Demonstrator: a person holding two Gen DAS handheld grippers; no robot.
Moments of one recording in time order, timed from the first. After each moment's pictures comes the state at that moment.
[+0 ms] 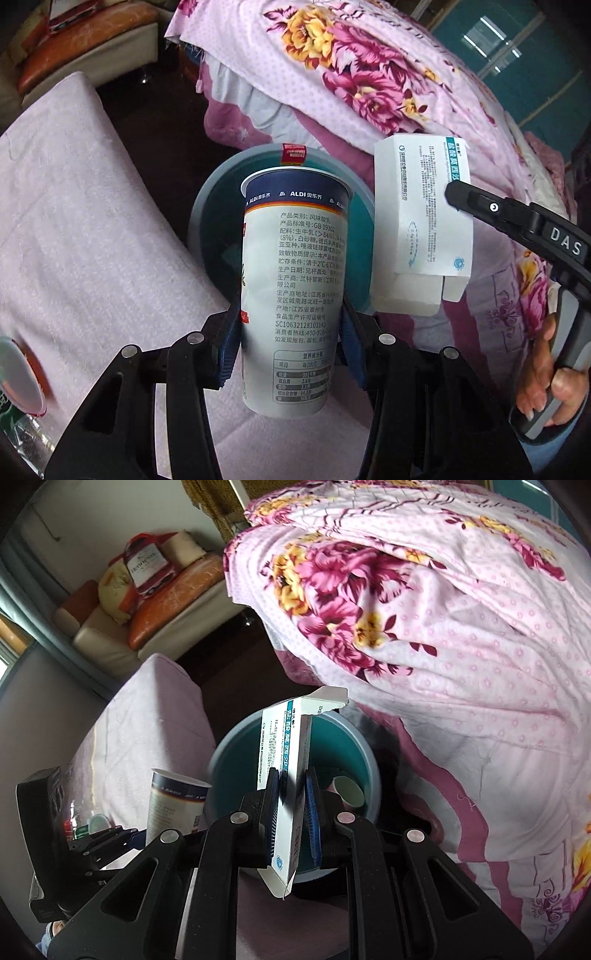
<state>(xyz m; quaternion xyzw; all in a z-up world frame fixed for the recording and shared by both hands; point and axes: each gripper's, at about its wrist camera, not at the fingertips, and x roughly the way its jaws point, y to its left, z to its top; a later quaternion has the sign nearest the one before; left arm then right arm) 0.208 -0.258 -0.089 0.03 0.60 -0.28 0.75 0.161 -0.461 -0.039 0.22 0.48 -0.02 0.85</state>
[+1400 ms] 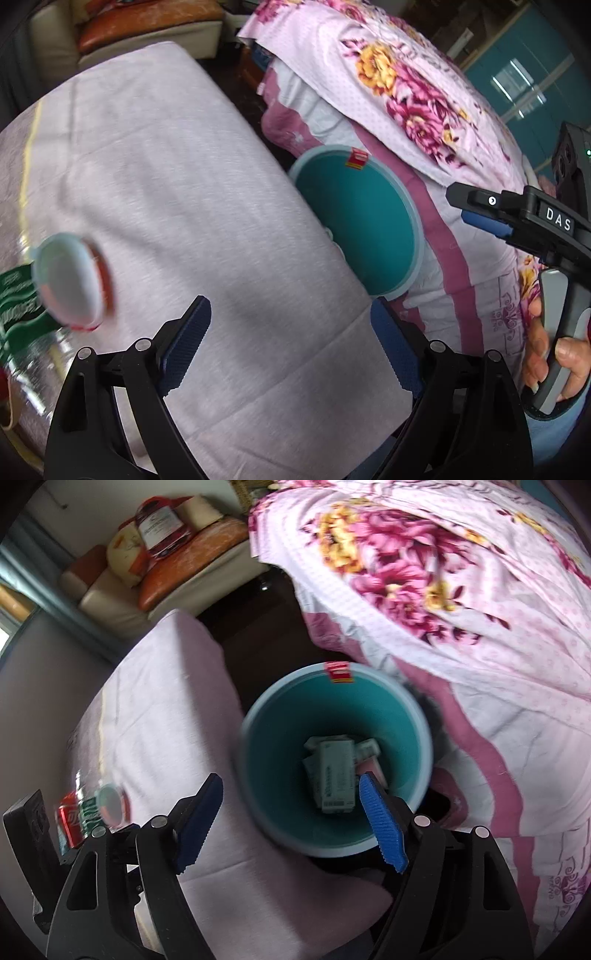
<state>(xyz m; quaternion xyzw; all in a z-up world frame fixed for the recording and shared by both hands) 0.170 -0.144 -0.070 -0.03 0.58 -0.22 0.78 0.175 -0.388 -0.042 0.19 0.54 0.02 0.82</state>
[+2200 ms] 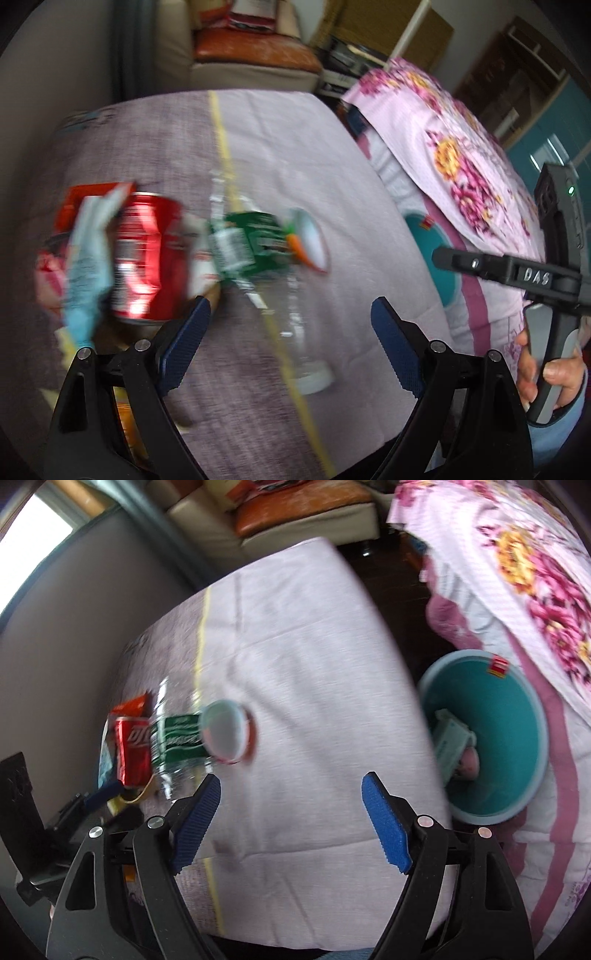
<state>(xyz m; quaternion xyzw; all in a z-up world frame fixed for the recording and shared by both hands) 0.108 0.053 -0.014 -0.11 0.51 -0.10 0.85 0.165 -0.191 -0.020 0.10 0.58 0.16 0.79</state>
